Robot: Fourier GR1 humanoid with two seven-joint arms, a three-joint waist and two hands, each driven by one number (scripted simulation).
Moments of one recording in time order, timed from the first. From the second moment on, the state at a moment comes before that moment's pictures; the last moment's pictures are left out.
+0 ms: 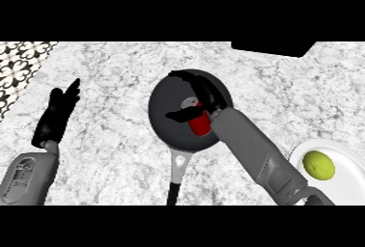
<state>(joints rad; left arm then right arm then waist) -0.30 0.28 0.10 -1.25 -0.16 0.01 0.25 -0.95 0.00 0.45 -0.47 0.07 -0.24 -0.30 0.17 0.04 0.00</state>
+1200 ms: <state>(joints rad) -0.17 0.30 0.16 -1.30 -0.15 0.04 0.24 -1.05 -0.21 0.22 -0.27 -0.27 -0.13 -0.53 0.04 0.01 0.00</state>
